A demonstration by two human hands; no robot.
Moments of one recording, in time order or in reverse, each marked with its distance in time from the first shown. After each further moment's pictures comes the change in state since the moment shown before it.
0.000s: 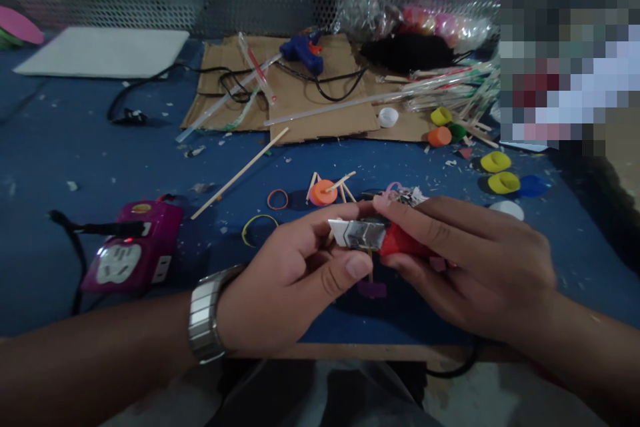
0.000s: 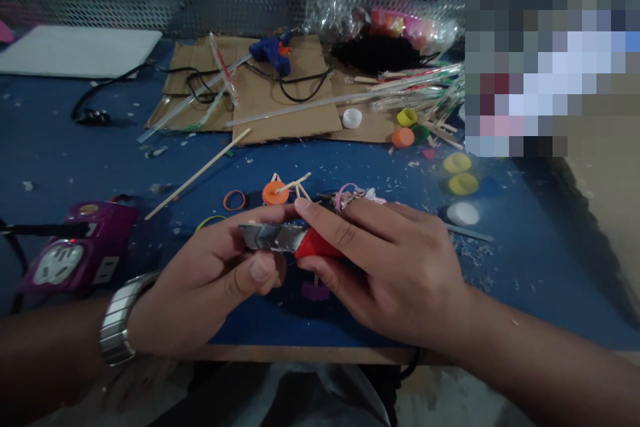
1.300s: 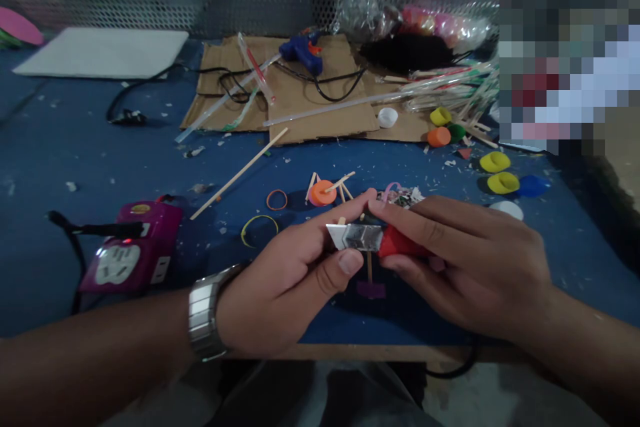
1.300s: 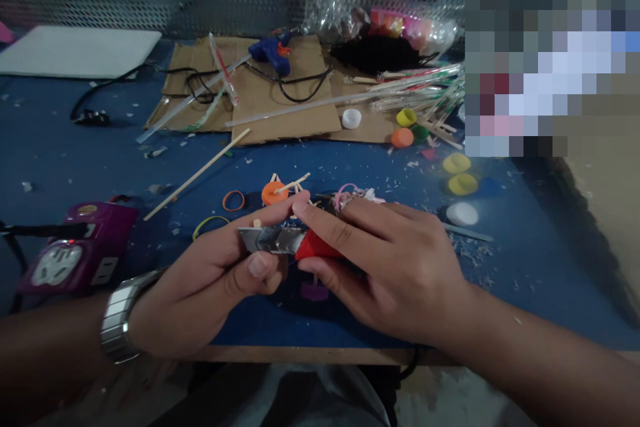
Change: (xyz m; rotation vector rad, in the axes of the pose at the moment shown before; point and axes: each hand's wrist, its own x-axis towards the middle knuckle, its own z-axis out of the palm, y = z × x) left_hand -0.001 -0.006 -0.010 0.260 -0.085 0.145; right_hand -0.001 0.003 0.001 0.022 -0.032 -0.014
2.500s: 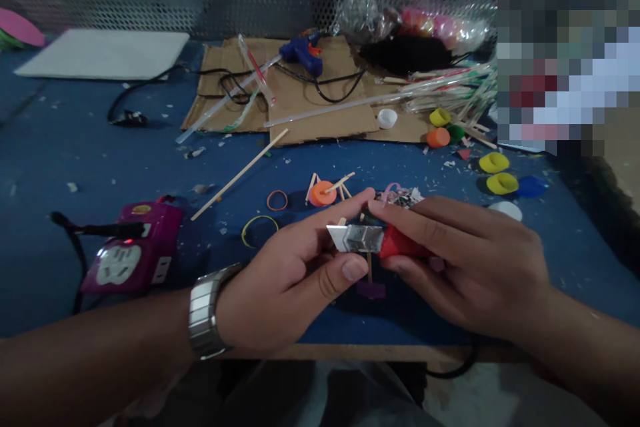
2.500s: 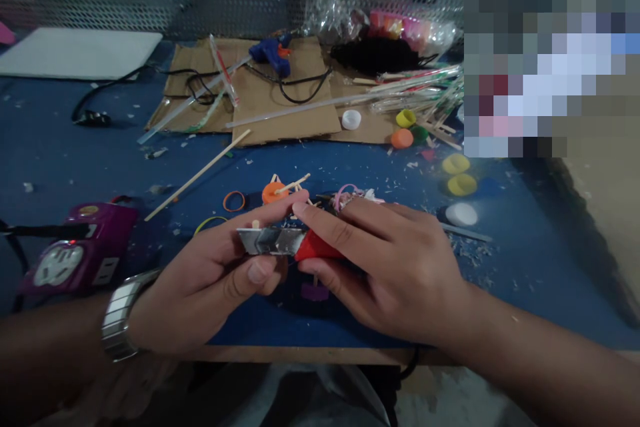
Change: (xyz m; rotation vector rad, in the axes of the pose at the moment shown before) left_hand 0.000 -0.001 0.003 -0.183 -0.005 -0.023; right_hand -0.001 0.000 0.000 0.007 0.019 -0.008
